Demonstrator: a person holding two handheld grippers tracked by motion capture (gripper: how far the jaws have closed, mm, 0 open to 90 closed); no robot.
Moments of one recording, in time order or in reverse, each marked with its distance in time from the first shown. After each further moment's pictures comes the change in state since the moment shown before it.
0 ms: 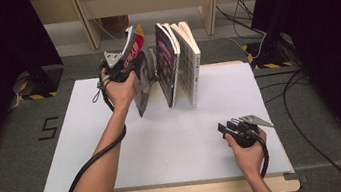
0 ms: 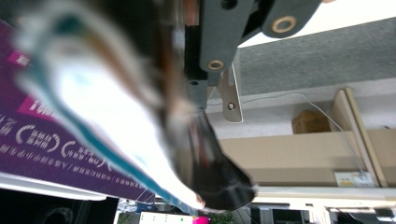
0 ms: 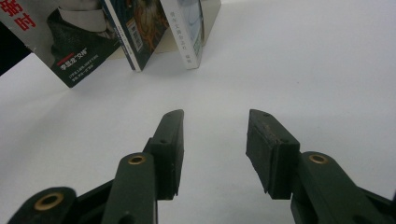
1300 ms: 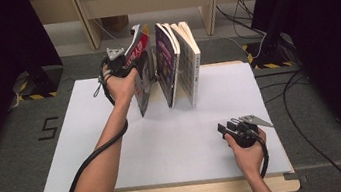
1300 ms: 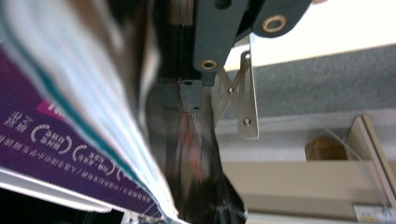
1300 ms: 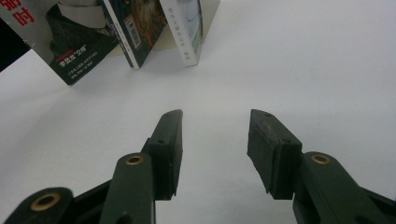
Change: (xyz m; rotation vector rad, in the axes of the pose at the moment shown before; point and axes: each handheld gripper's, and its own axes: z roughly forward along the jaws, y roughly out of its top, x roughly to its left) left arm -0.007 0.010 0.005 0.100 -0.025 -0.057; right arm 0.000 -0.001 0.001 0.011 0.002 0.019
